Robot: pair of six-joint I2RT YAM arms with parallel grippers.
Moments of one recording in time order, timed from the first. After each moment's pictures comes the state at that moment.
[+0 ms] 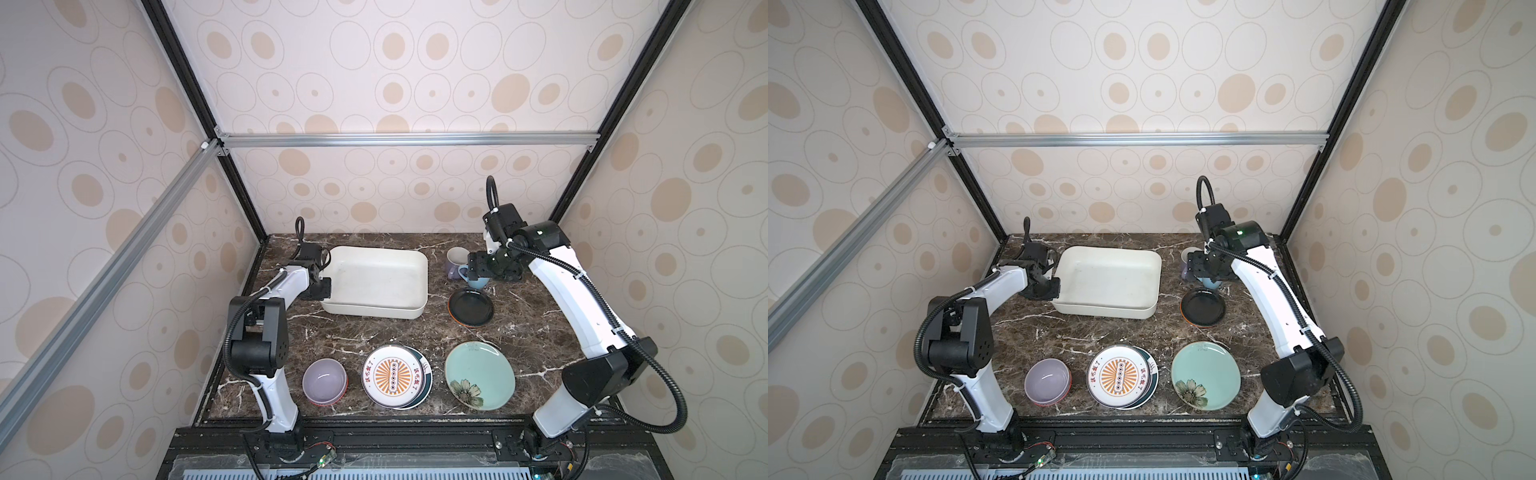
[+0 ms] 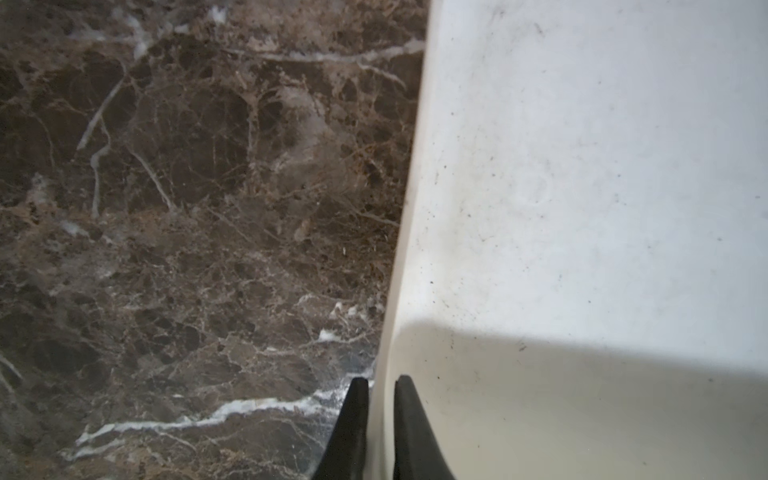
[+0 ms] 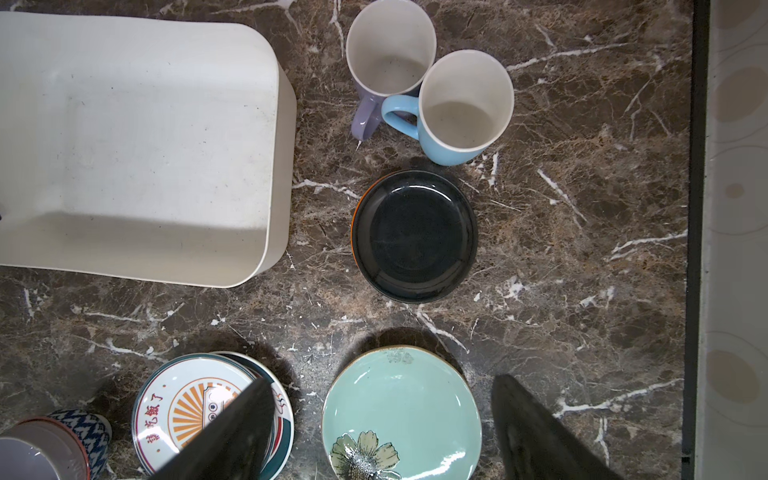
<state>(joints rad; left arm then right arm) -0.05 1.82 1.32 -0.67 -0.07 -0.10 0.37 1.67 1.90 -1.37 0.10 0.37</state>
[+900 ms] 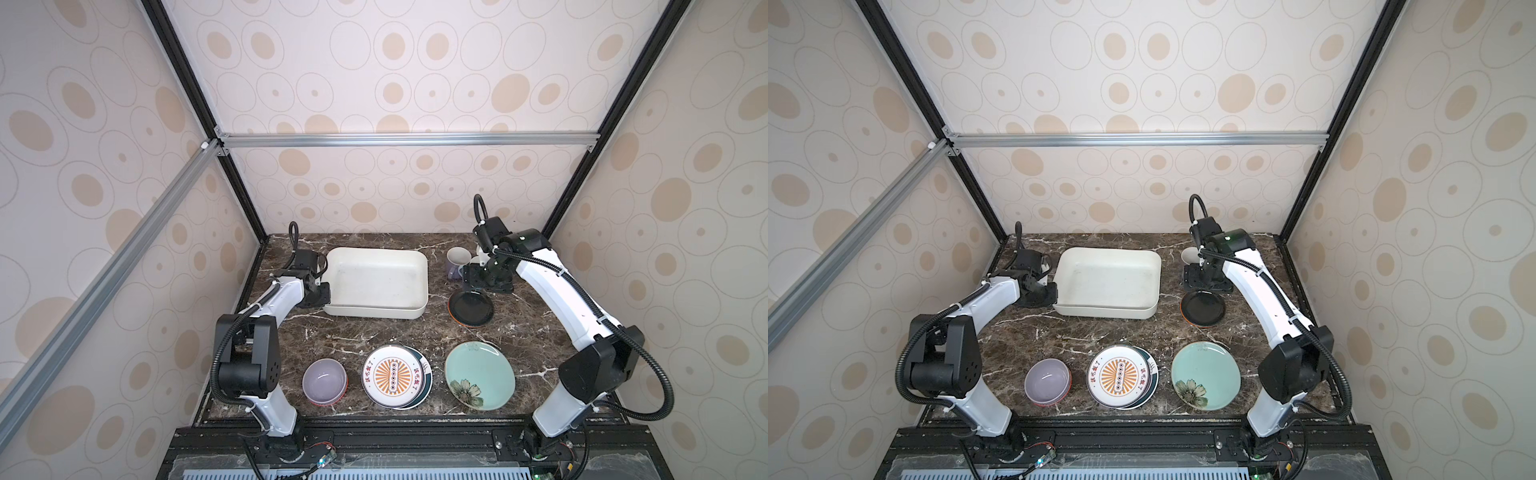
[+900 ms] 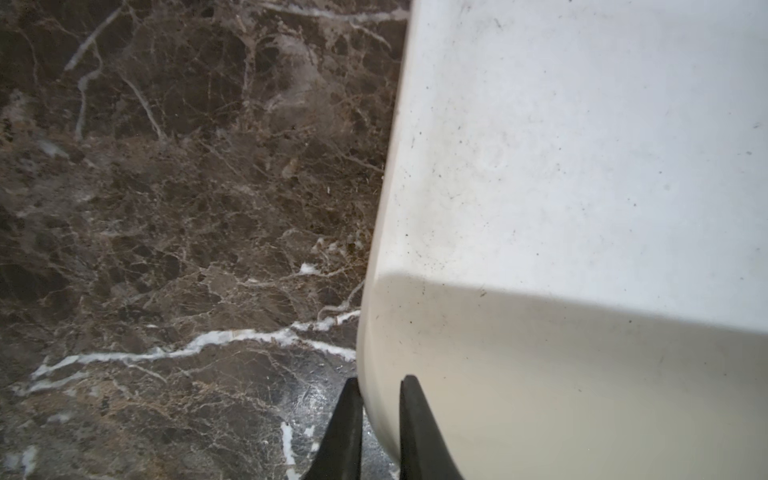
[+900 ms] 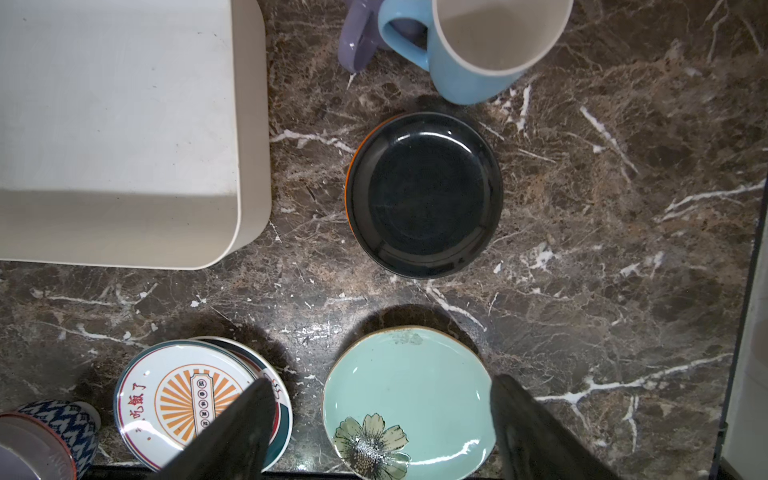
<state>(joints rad) -0.07 1.70 1.19 -0.64 0.00 -0.17 0.37 1.66 1.72 -1.33 0.06 0.42</state>
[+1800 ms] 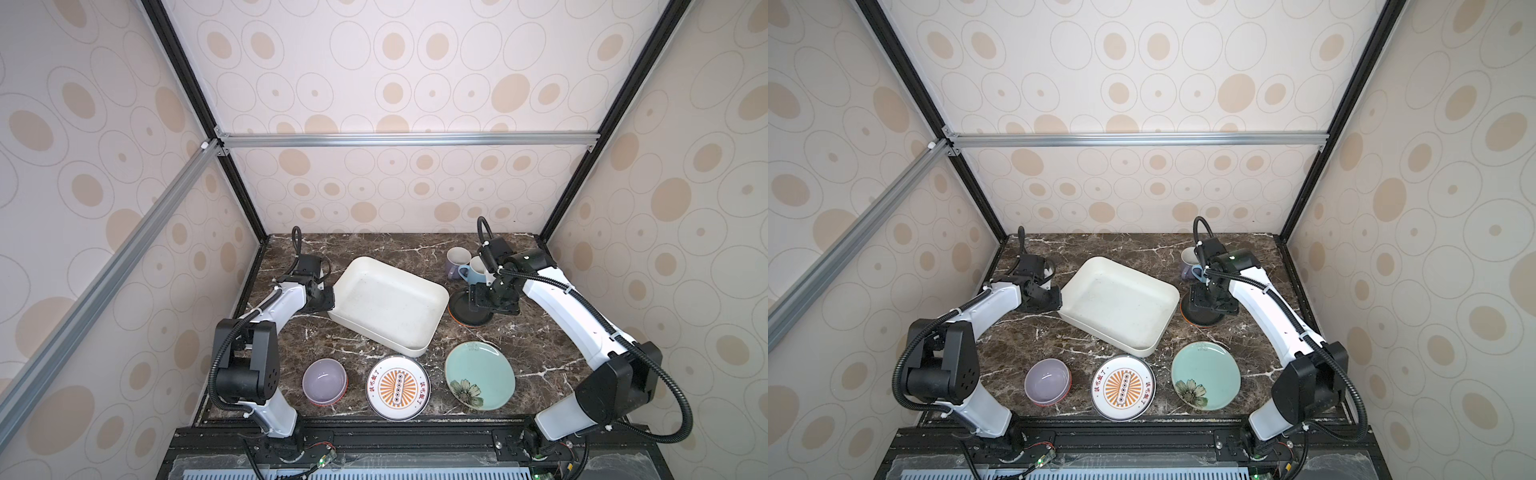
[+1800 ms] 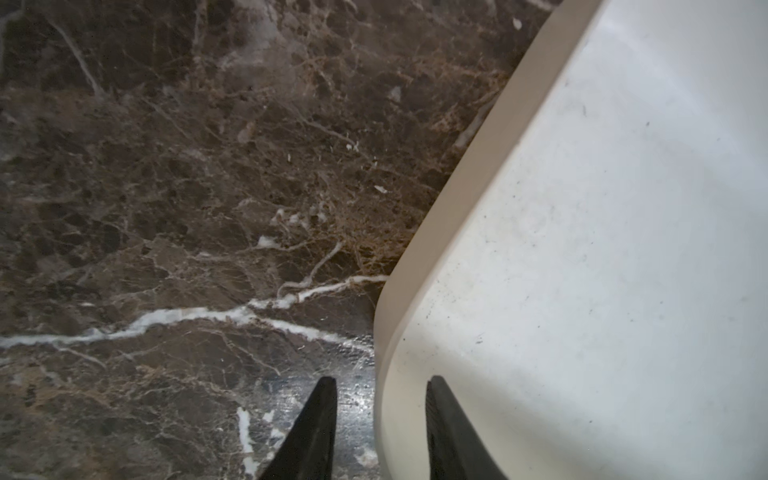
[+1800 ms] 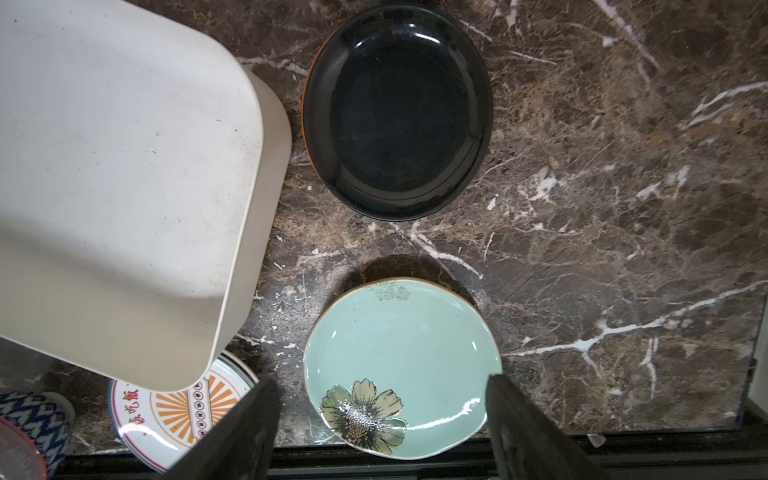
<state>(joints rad) -0.09 1.65 1.15 -0.61 0.05 -0.24 0.38 1.54 1.50 -1.29 0.04 0.49</state>
